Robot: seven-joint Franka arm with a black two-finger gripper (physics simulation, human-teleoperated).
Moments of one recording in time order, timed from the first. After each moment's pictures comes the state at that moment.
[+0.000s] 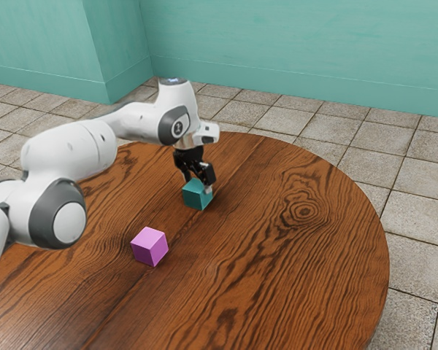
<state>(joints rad) 0.09 1.05 -0.12 -0.84 0.06 1.91 0.32</state>
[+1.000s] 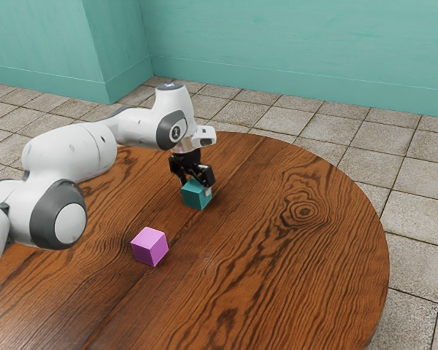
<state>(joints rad) 0.08 1.05 -0.08 -0.88 0.01 1.95 0.19</state>
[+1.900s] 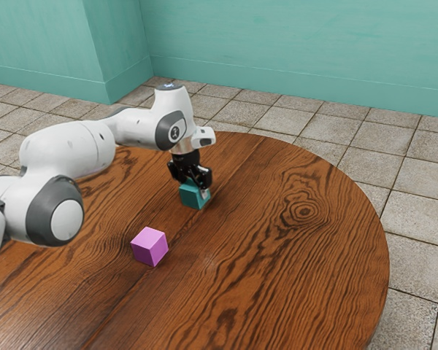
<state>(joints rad) 0.08 1.01 -0.07 -0.93 0.01 1.95 0.13</state>
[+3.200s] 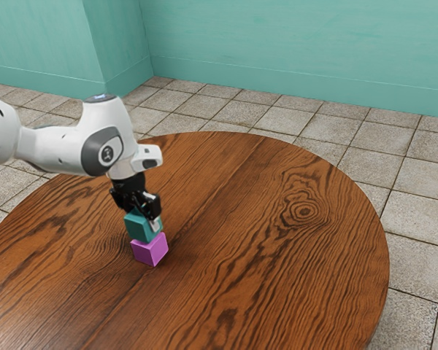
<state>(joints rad) 0.08 0.14 -0.03 -2.14 -0.10 2.27 0.17</state>
